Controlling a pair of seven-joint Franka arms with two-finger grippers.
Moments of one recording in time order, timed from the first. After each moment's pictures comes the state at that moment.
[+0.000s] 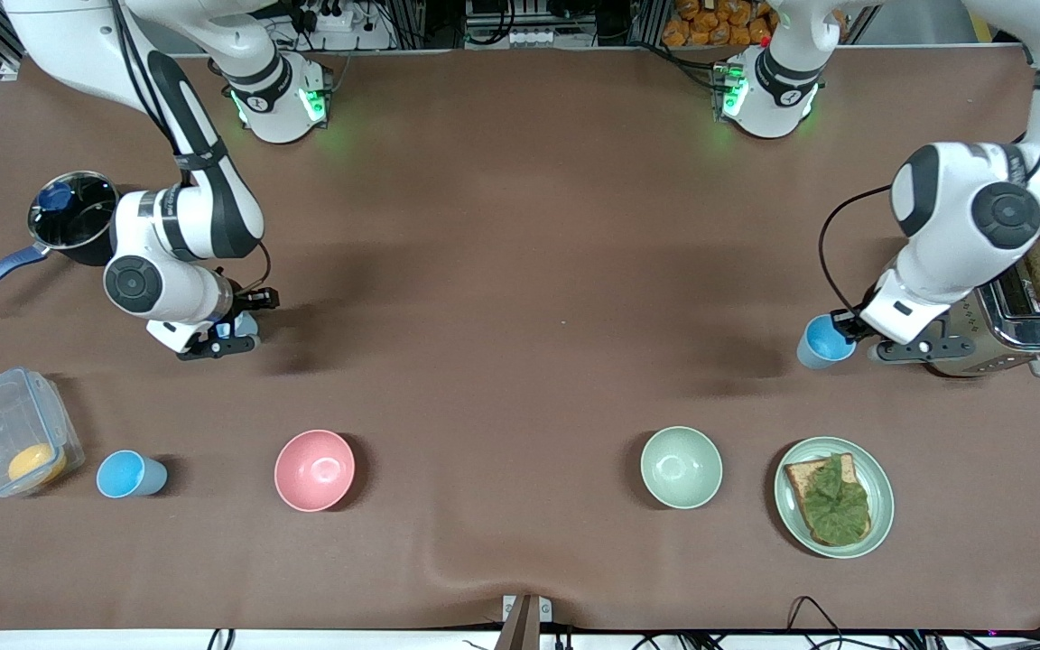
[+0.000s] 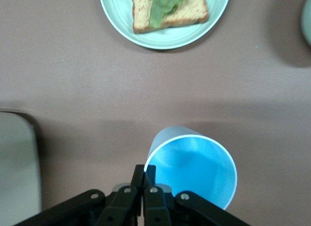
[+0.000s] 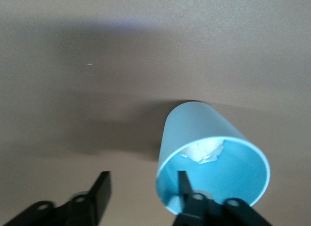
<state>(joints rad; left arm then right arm) 0.08 0.13 -0.14 -2.09 0.10 2.26 -0.14 0.18 0.31 -0.11 -2.19 -0.01 2.20 -0.07</state>
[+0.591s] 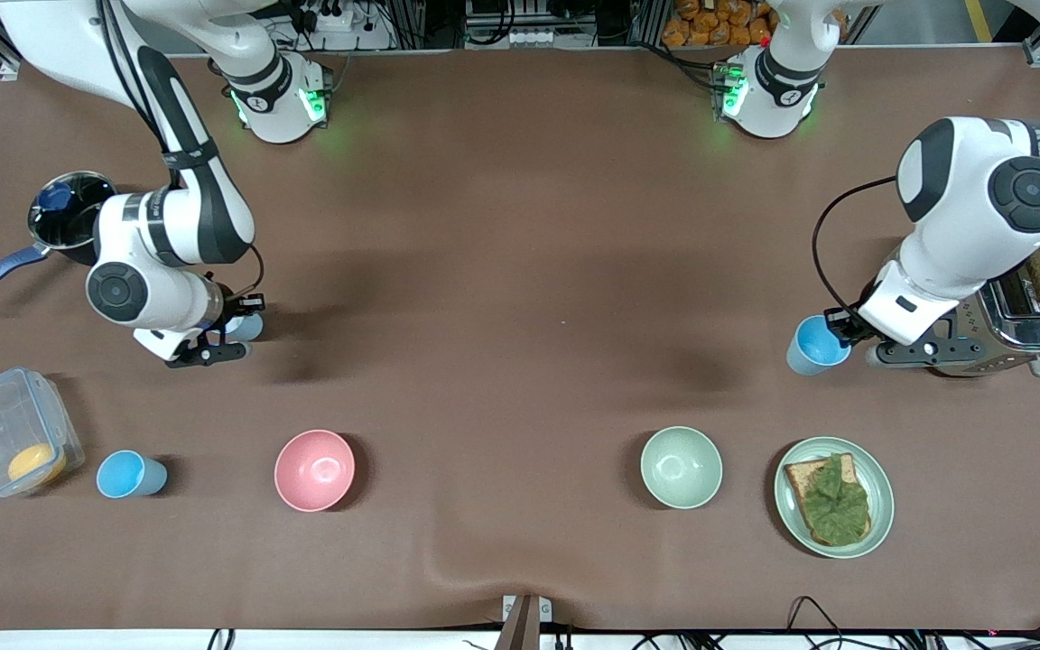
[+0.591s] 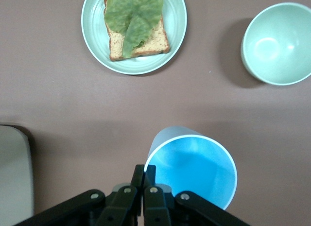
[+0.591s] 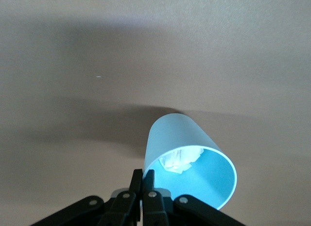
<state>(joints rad) 0.08 0.14 -0.22 -1.96 0.08 2.17 -0.22 0.18 0.31 -0.11 -2.08 -0.01 2.07 -0.07</state>
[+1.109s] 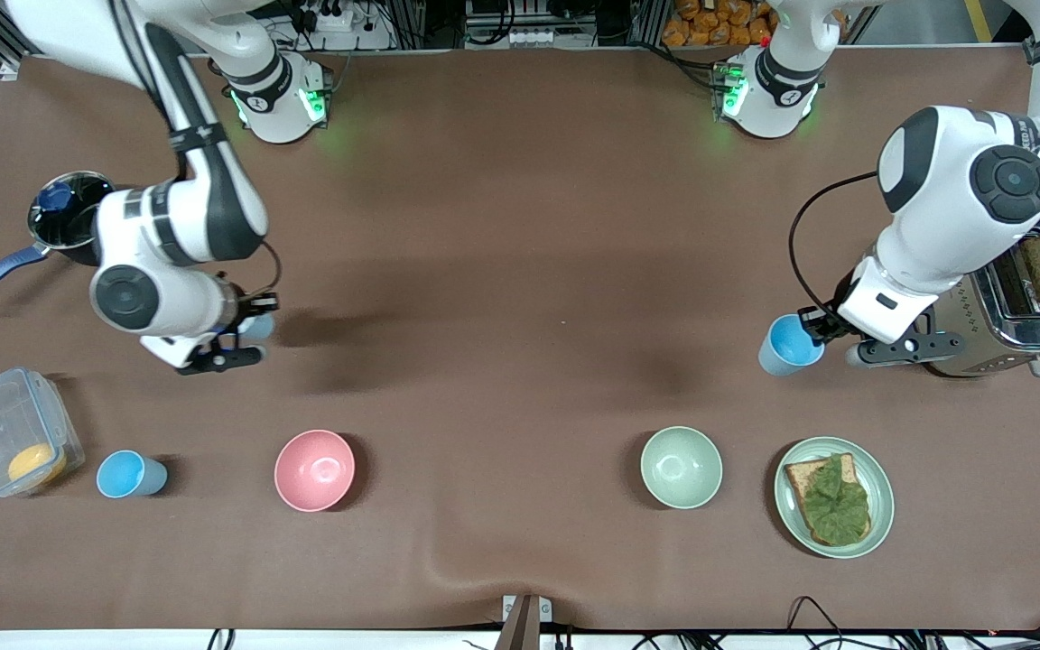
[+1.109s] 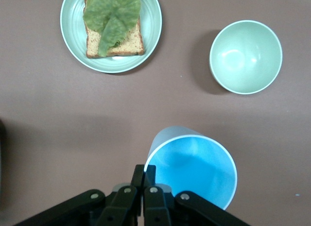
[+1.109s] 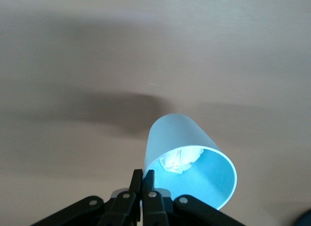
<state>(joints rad) 0.08 0.14 -0.29 -1.91 0.04 2.13 -0.33 0.30 0.31 -0.09 -1.92 0.04 1.91 0.04</state>
